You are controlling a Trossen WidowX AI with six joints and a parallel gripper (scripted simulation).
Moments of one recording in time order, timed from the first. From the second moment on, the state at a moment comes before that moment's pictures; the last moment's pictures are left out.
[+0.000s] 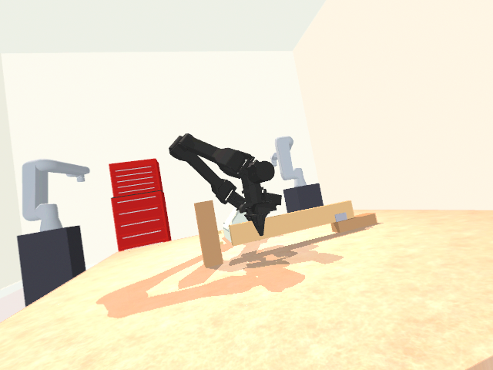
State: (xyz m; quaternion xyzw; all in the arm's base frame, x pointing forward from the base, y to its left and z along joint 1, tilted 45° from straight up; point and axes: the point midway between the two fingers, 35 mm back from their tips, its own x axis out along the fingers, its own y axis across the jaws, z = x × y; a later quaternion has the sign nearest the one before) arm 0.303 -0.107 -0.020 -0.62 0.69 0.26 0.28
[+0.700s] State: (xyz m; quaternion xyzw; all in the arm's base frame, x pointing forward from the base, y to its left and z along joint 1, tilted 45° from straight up) arm 0.303 -0.111 -0.014 -0.62 0.69 0.26 0.28
